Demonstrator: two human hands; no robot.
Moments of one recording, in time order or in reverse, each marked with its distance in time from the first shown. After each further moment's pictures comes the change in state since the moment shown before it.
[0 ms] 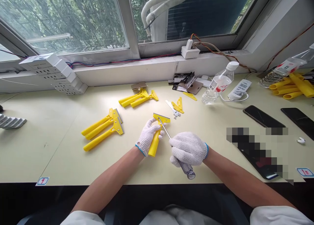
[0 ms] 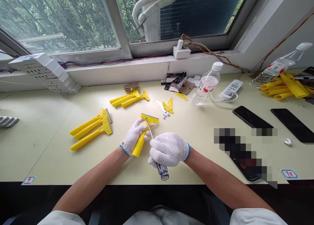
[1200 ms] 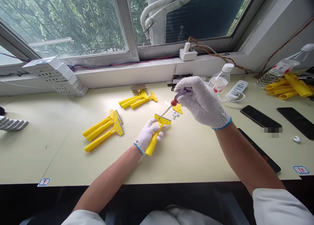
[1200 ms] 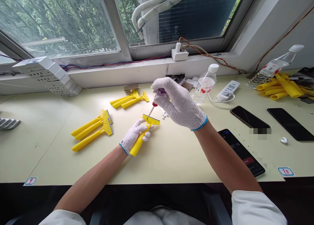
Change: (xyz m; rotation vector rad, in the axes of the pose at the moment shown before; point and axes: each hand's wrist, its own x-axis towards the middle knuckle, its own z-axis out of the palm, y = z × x) left_hand 0.009 0.006 -0.012 0.058 -0.063 -0.089; right_hand 0.061 0.071 -0.070 0.150 0.216 0.509
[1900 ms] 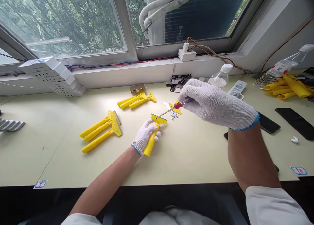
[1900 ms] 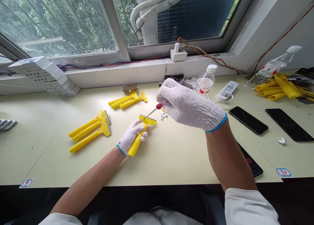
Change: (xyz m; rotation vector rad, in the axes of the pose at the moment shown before) left_hand -0.003 0.001 0.000 -0.002 0.045 0.029; right_hand 0.013 -0.023 -0.041 -0.386 -0.330 0.042
